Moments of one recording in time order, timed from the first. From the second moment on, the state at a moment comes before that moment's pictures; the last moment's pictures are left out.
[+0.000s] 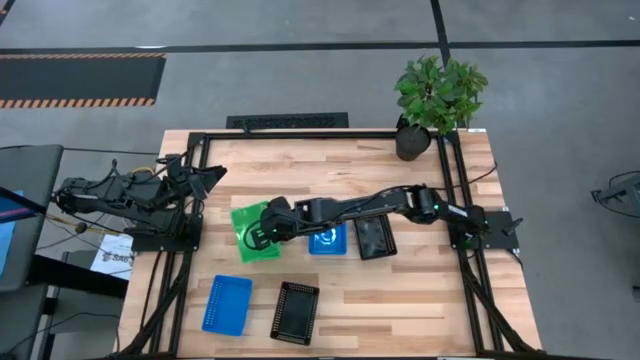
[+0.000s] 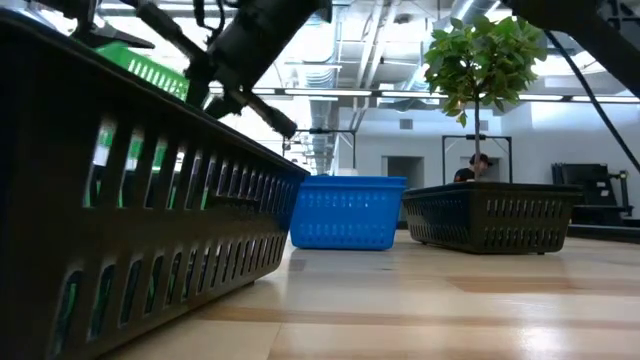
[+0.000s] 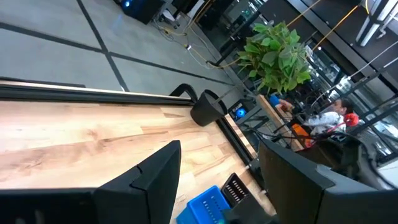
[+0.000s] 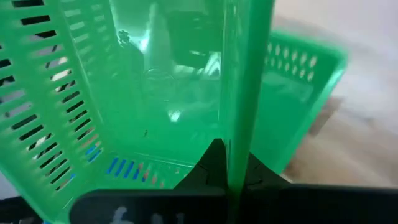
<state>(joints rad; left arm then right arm) -0.19 0.31 0.63 -0.55 -0.76 -0.95 0.09 2.40 2.20 -0.63 0.15 1.11</state>
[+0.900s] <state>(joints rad) -0.19 0.31 0.63 -0.59 -0.77 -0.95 0.10 2.42 2.20 -0.74 0.13 1.22</state>
